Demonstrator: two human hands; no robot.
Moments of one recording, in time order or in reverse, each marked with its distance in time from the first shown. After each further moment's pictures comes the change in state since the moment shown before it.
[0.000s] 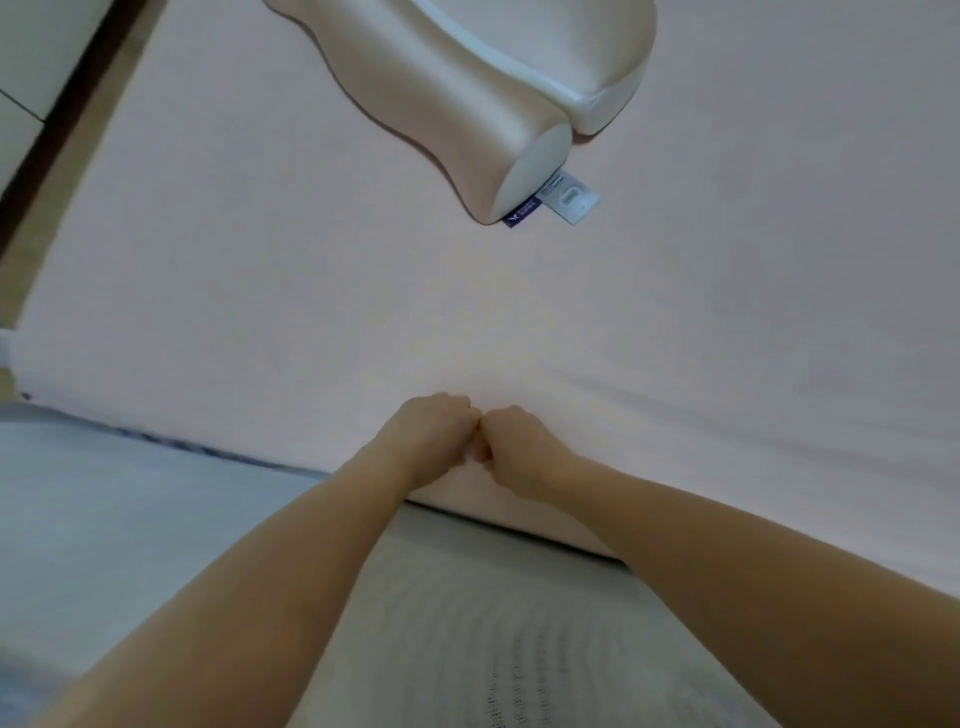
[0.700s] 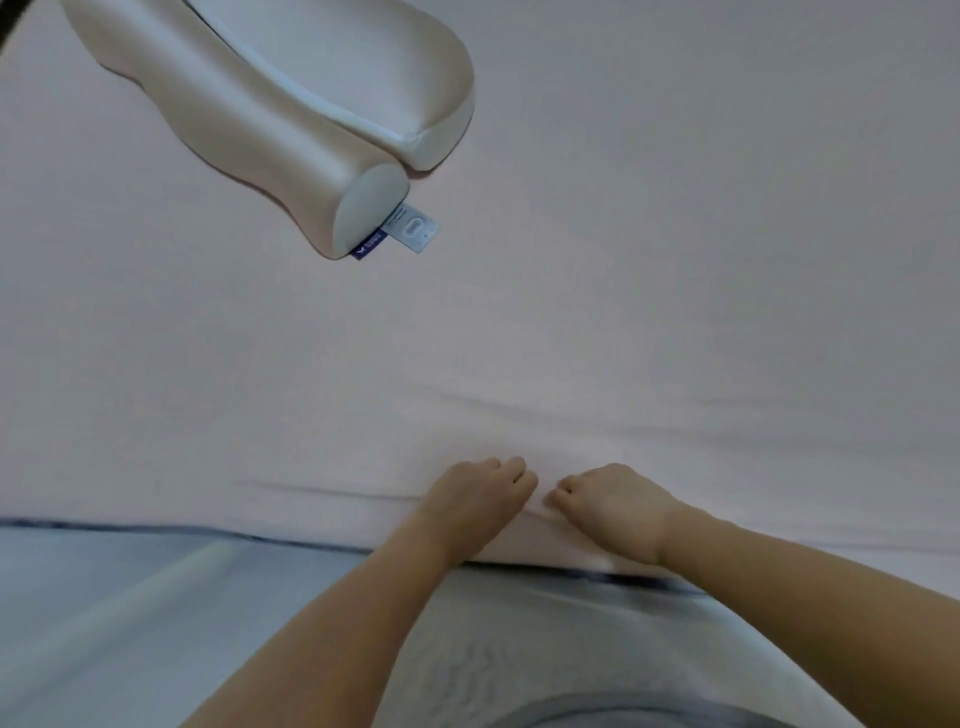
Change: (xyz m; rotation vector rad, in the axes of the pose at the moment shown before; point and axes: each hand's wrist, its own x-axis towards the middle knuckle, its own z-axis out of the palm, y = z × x) left_hand 0.043 0.166 0.000 0.172 0.262 0.431; right_hand -0.158 0.168 -0.006 -0.458 -0.104 -0.048
